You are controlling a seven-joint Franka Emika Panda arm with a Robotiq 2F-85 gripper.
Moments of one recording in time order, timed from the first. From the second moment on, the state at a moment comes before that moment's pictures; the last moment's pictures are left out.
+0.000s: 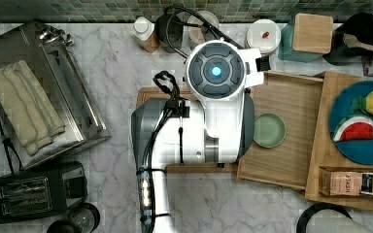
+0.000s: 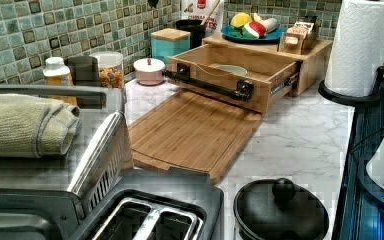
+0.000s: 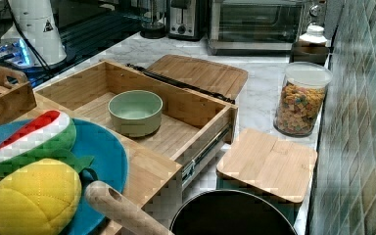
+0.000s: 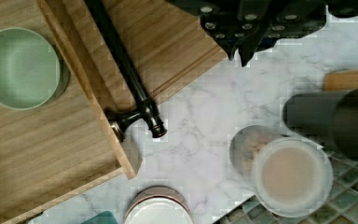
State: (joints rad) arm 0.00 0.08 0.00 -1.82 -0.07 0.48 -0.14
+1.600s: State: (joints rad) arm 0.07 0.39 0.01 -1.91 -0.22 0.63 -0.29
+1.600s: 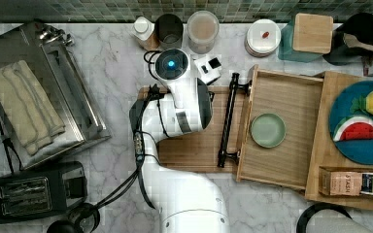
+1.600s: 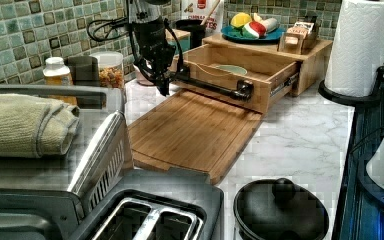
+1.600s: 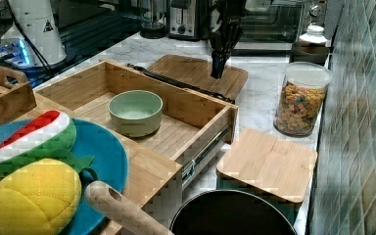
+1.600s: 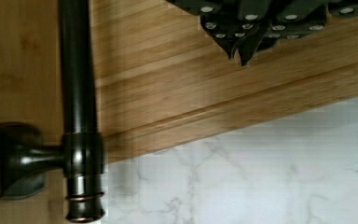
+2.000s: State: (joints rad) arm 0.05 0.39 0.01 -1.91 -0.23 0.64 -0.32
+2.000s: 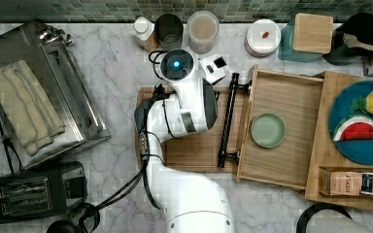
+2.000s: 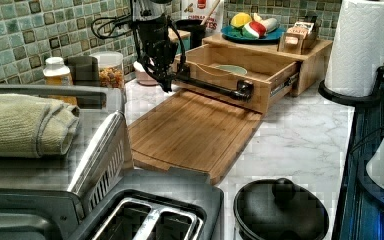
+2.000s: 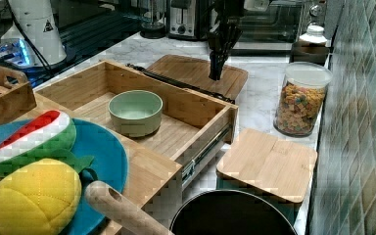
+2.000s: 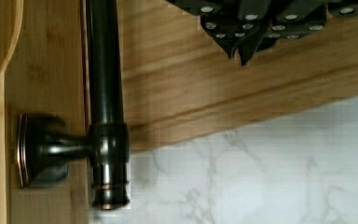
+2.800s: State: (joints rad) arm -0.06 0.31 0.00 -2.02 -0.12 0.72 -0.33
